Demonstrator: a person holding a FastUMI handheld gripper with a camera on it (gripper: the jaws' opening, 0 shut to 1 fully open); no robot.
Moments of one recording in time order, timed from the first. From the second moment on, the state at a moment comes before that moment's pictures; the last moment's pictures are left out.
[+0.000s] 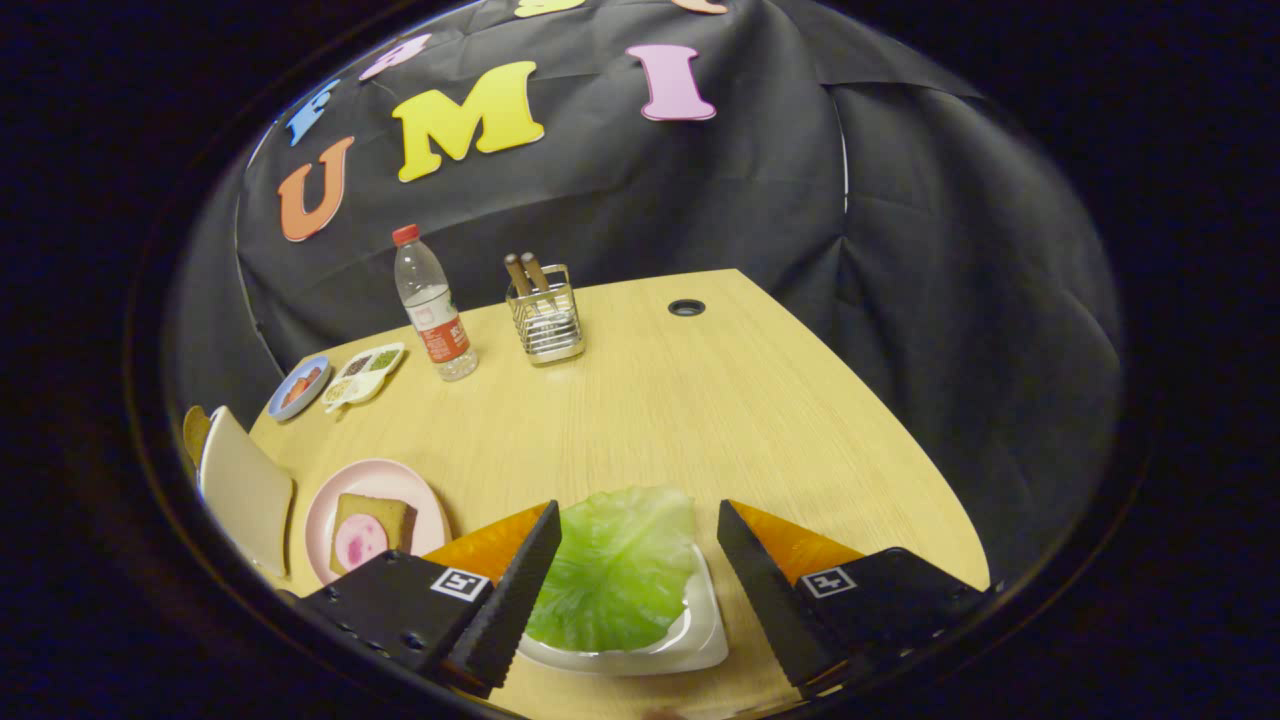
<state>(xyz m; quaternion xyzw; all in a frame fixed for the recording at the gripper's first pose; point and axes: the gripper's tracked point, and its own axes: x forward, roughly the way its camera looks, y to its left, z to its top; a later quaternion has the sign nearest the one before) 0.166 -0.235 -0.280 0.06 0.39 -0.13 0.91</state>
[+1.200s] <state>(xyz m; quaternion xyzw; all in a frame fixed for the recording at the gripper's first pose) 0.158 -0.257 -0.320 0.03 0.44 -0.17 0.88</state>
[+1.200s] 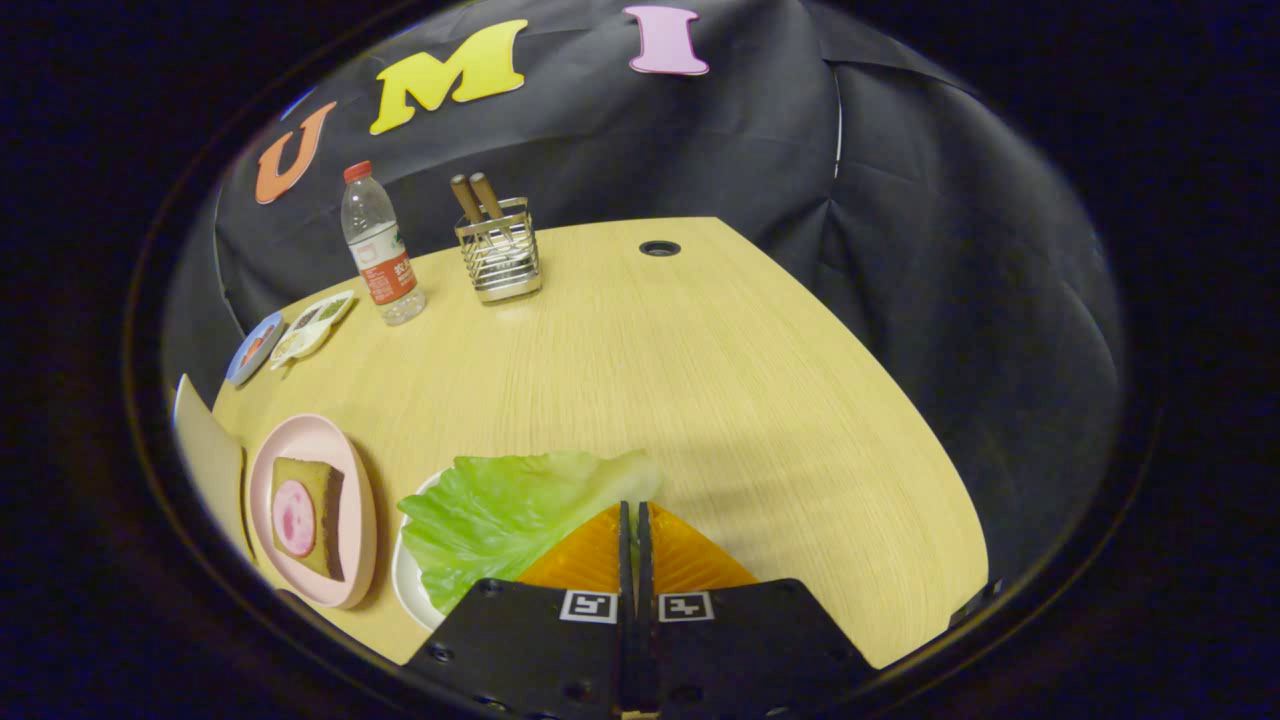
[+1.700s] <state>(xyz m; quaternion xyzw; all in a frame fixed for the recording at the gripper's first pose) 0.150 -0.241 -0.280 0.03 0.41 -0.16 0.90</state>
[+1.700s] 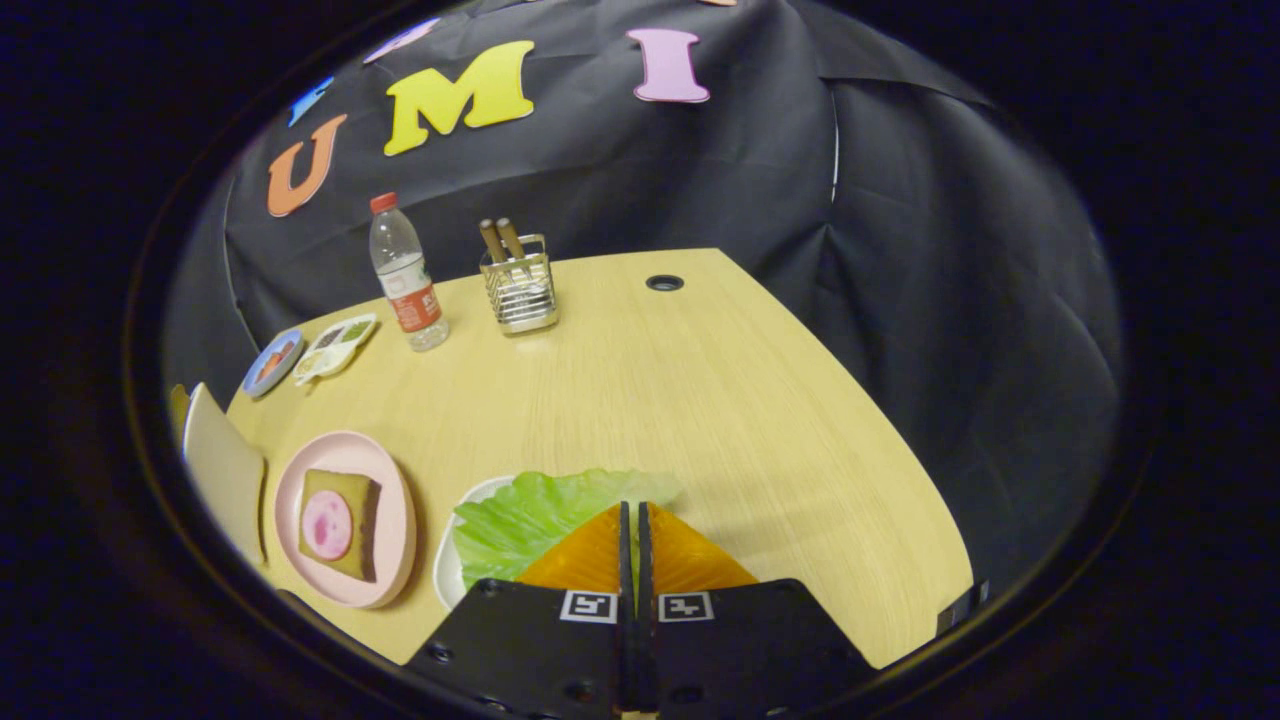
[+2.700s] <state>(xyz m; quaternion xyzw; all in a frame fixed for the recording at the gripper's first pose) 0.152 -0.254 -0.328 0.05 0.46 -0.17 0.87</state>
